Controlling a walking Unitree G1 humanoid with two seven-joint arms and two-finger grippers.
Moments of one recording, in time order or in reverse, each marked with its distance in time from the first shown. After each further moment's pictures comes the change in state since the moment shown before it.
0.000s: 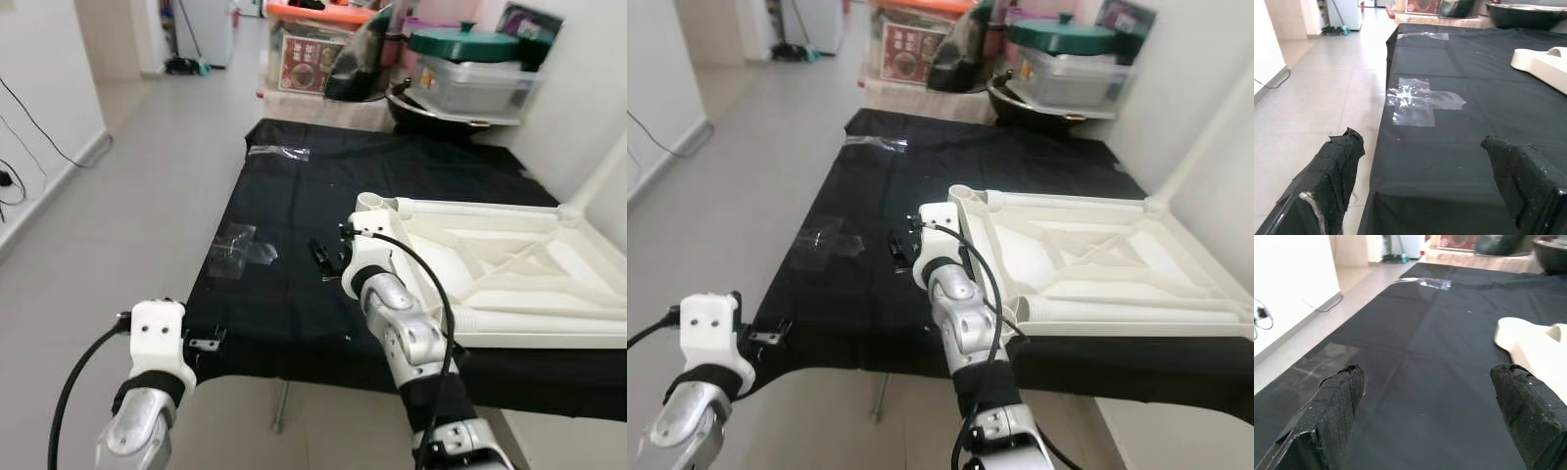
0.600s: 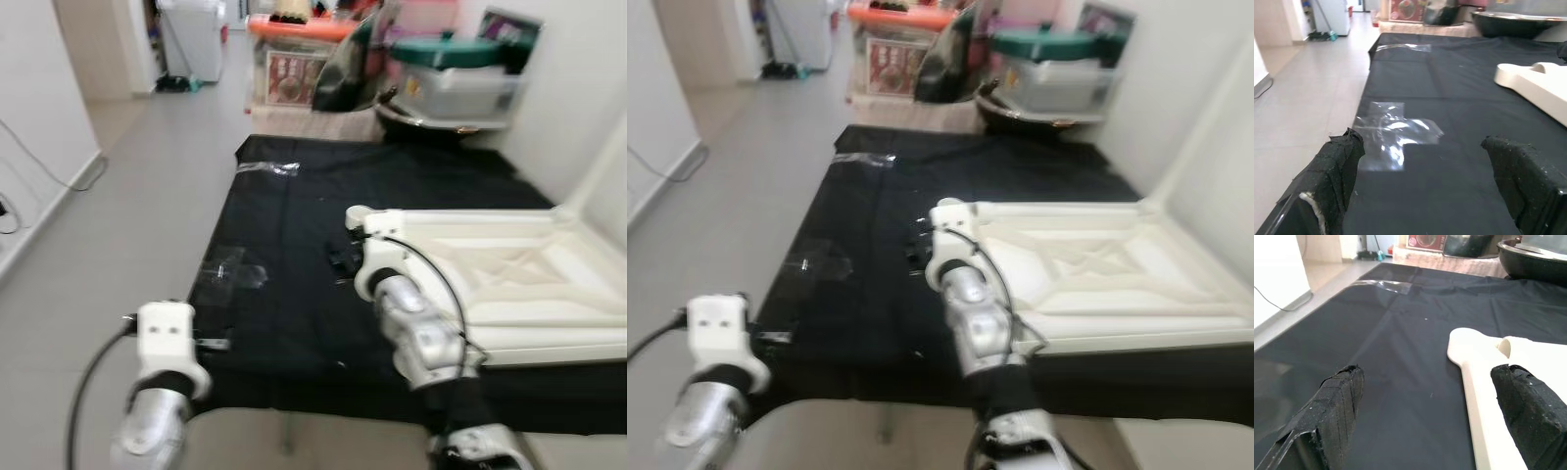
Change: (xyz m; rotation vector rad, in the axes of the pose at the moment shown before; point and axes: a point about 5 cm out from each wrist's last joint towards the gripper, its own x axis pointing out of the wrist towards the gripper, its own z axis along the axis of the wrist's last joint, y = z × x) left arm 0.002 -0.009 -0.001 -0.016 -0.012 -0.029; right arm -0.005 -0.019 -0.005 -0.050 0.029 -0.096
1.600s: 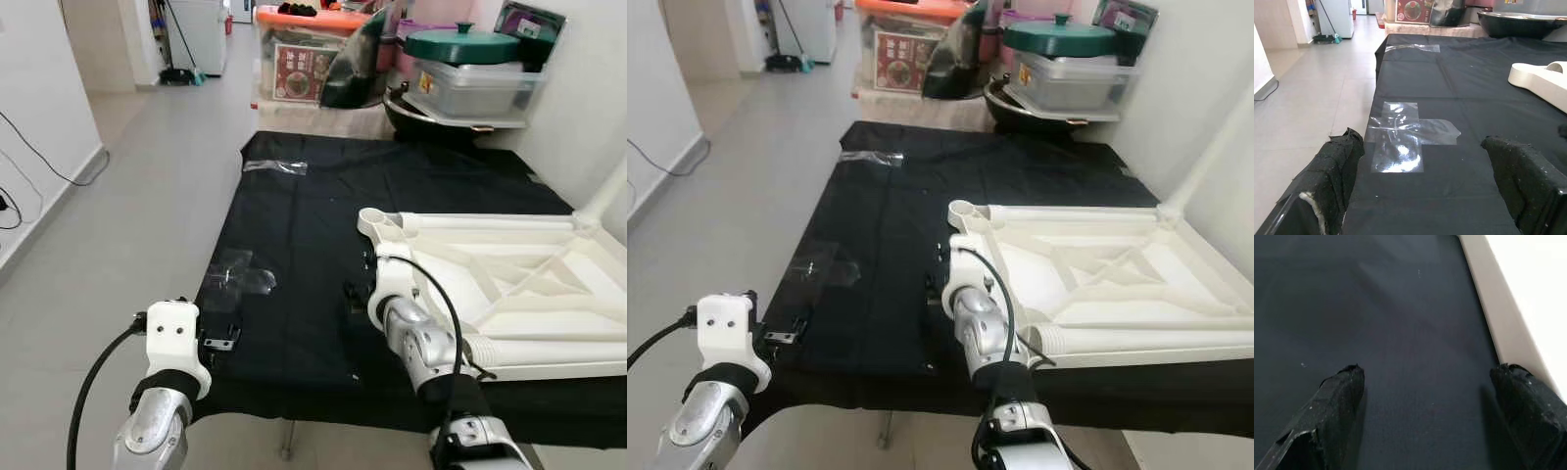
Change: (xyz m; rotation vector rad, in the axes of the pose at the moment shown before) left arm 0.001 0.000 -0.001 0.007 -0.004 0.014; right arm 0.008 -0.020 -0.068 0.143 0.393 -0.122
